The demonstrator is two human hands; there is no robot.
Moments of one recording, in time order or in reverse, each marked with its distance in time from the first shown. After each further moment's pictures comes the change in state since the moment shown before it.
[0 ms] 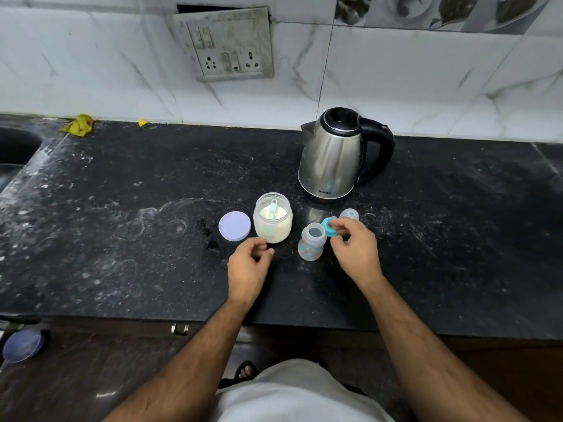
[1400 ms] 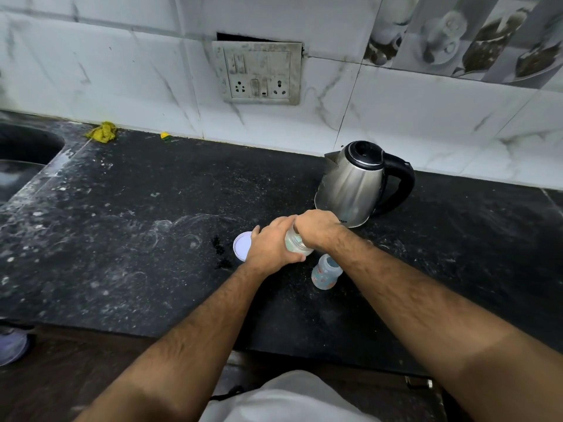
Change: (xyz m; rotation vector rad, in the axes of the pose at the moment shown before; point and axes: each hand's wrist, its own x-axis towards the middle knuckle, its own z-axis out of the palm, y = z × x) left_hand 0.085 0.049 -0.006 0.445 -0.319 0.260; right_hand 0.087 -0.119 0.063 -1.154 -0.645 -0.404
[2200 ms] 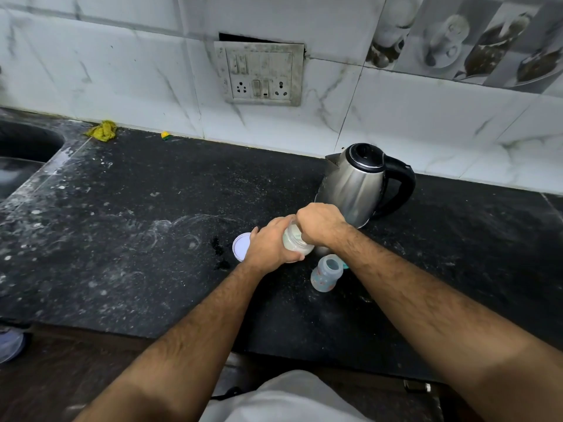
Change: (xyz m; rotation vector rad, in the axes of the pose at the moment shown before) left_hand 0.003 0.003 -0.006 -0.041 -0.033 -0.040; right_hand -0.001 0.009 -0.011 -0.041 0.112 -0.037
